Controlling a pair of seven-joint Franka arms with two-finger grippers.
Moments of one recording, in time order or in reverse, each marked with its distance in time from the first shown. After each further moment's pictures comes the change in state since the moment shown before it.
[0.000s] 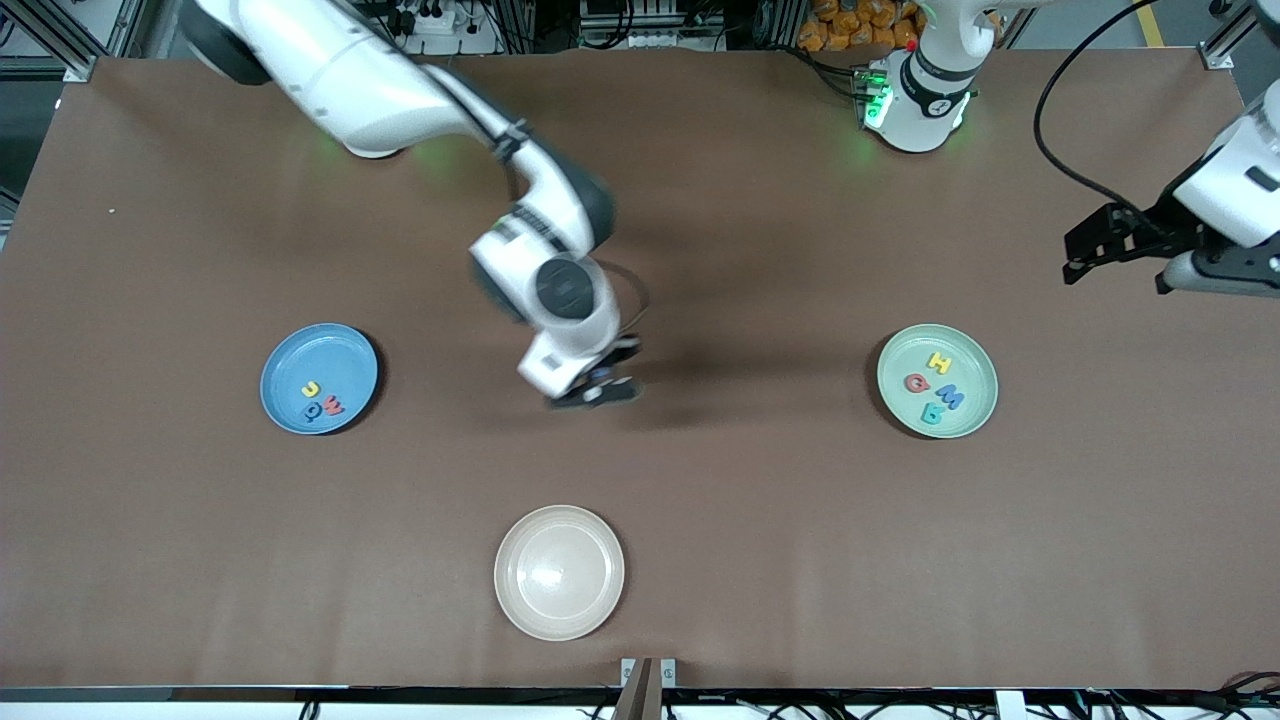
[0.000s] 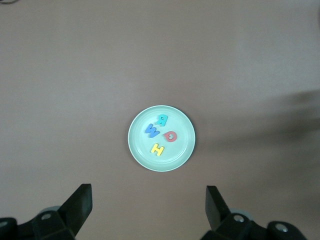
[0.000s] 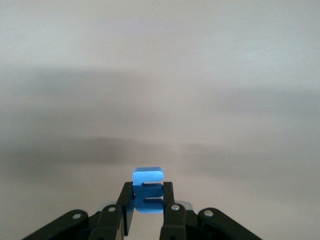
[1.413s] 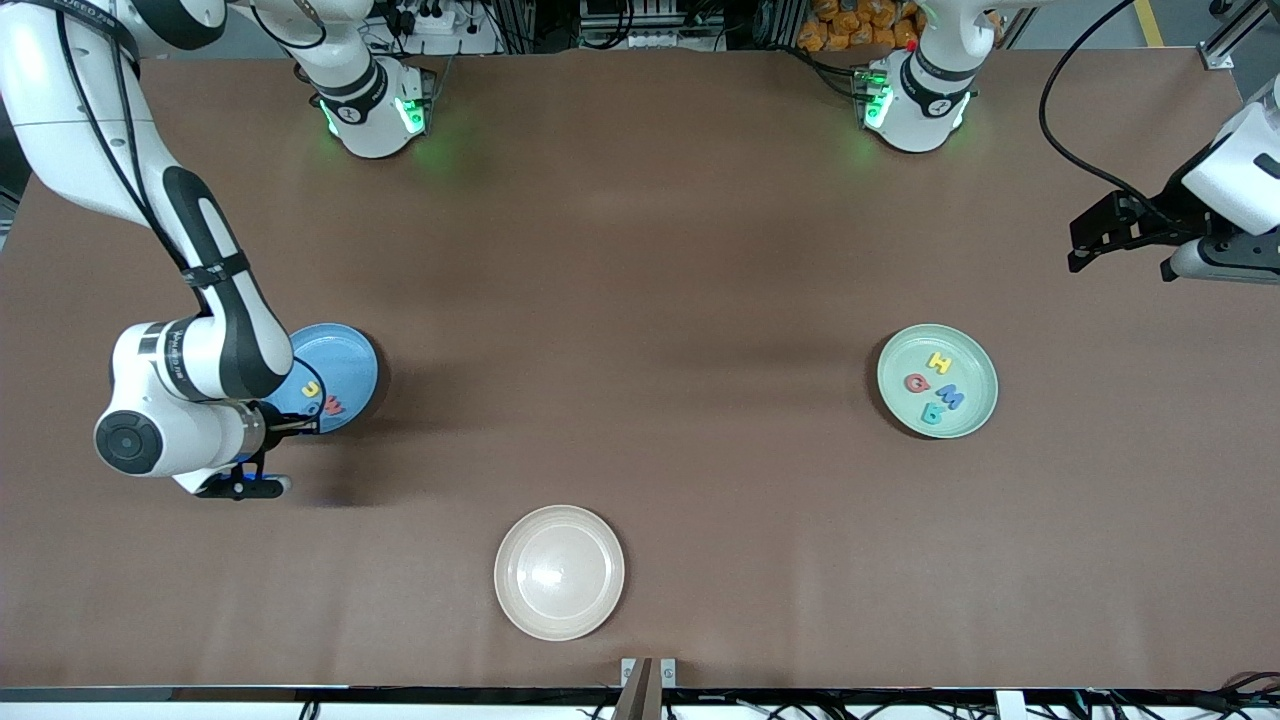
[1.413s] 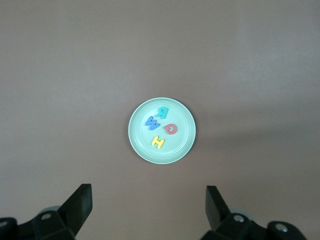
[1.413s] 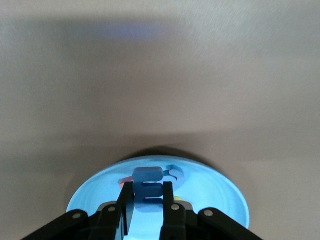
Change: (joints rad) left arm 0.005 -0.005 -0.007 -0.008 0.000 -0.028 0.000; right arm -0.482 -0.043 -0.199 -0.178 0.051 -0.015 -0.536
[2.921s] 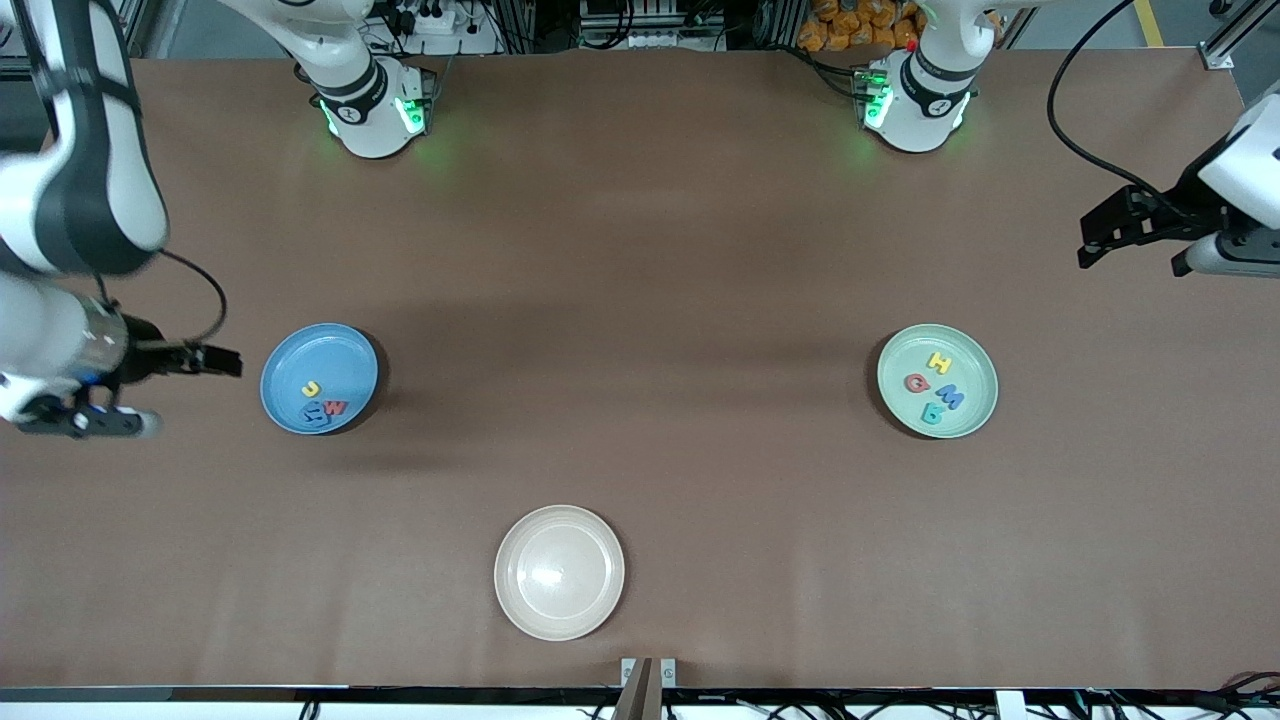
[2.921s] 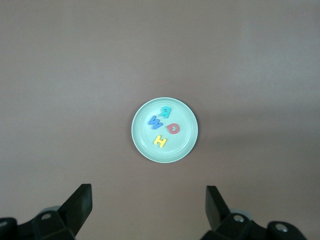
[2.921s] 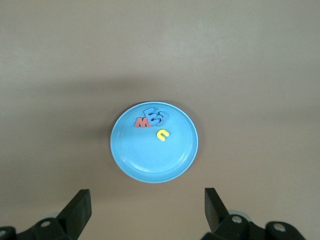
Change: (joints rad) left arm 0.015 0.004 0.011 0.030 0.000 -0.024 -0.015; right arm 0.017 -0.470 -0.027 0.009 0.083 -0.272 -0.015
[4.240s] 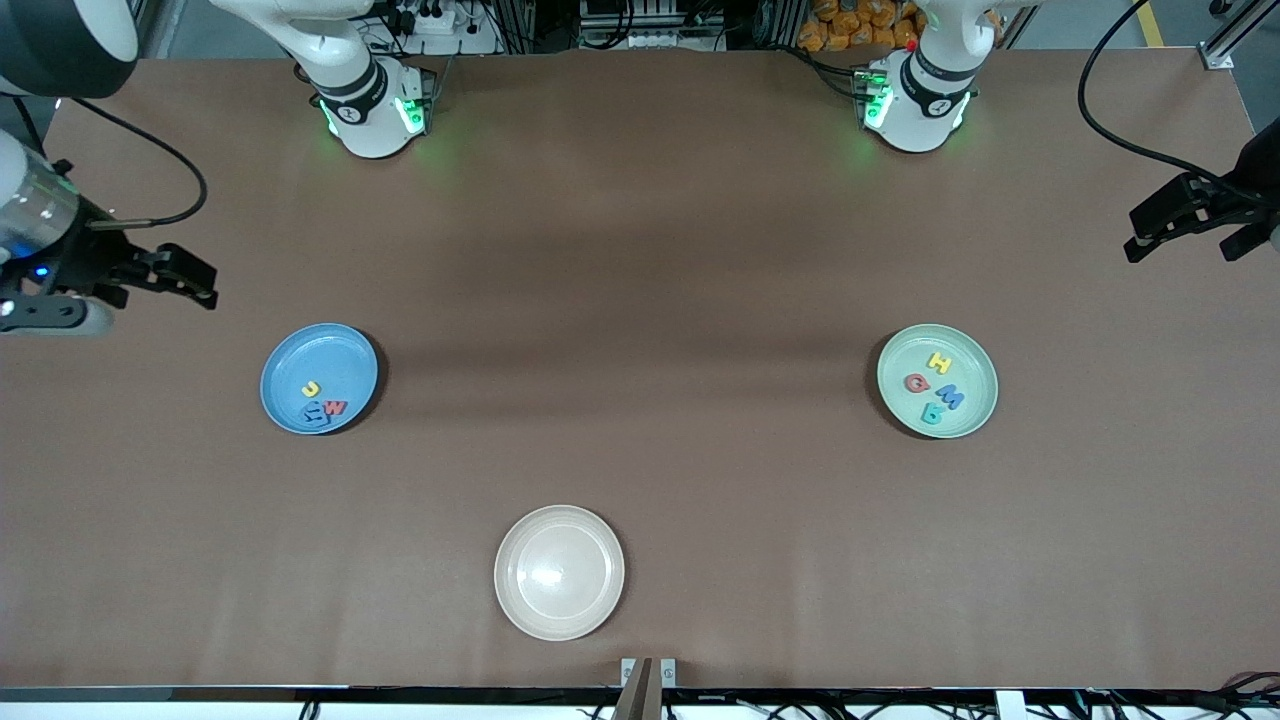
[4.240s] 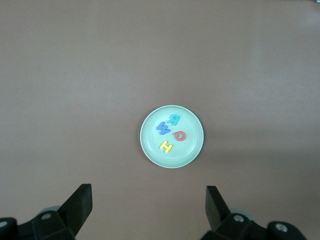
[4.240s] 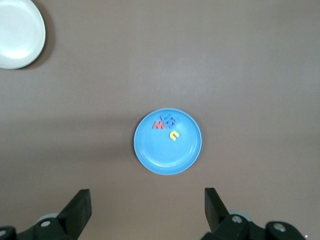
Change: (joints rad) left arm 0.031 -0.021 0.000 0.029 0.000 -0.007 -0.051; right arm 0.109 -0.135 -0.039 0.065 0.018 -0.061 0.026
